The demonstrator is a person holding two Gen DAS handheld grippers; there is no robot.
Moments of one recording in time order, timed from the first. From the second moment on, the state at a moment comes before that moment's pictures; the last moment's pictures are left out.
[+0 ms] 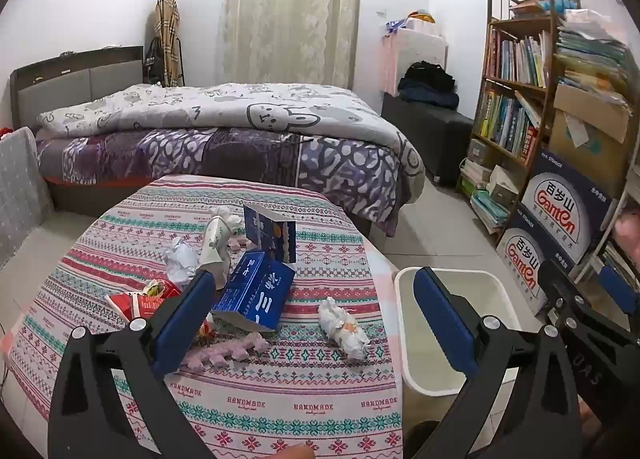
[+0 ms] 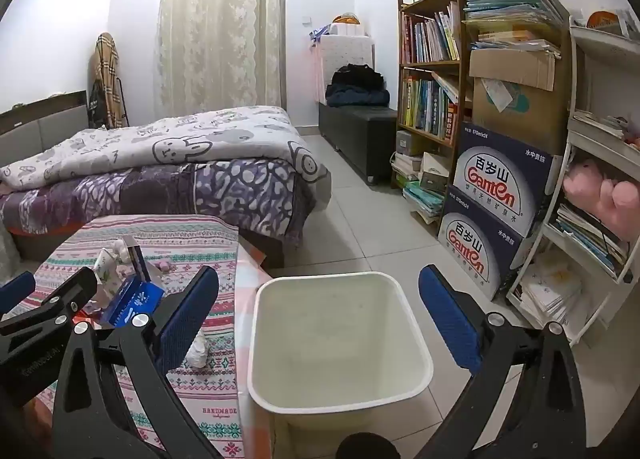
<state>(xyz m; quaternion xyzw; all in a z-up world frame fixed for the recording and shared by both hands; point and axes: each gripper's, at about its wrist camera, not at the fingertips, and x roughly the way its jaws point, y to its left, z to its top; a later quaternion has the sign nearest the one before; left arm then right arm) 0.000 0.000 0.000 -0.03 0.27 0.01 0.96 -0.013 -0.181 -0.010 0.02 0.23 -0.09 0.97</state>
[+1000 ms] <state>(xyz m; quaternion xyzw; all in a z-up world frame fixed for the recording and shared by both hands) -0.015 0.006 0.022 -0.05 0.22 0.01 0.97 -0.027 -0.184 0.006 0.05 0.17 -0.07 0.98</state>
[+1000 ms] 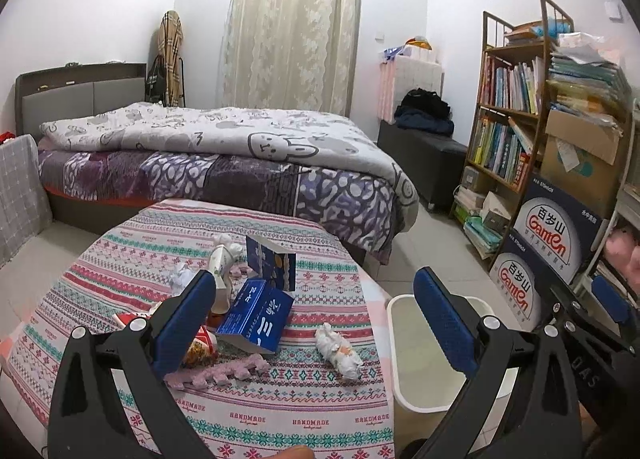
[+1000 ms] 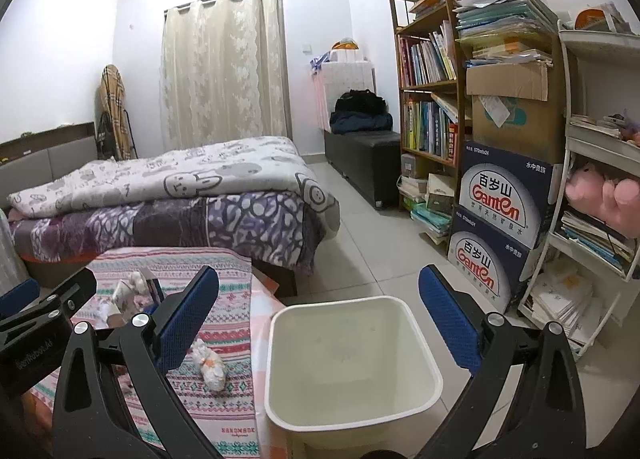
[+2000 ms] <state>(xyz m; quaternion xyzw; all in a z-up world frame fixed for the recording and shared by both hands) -0.021 0.011 0.028 -0.05 0.21 0.01 0.98 -0.033 -0.182 0.014 0.06 0.15 -0.07 0.98</state>
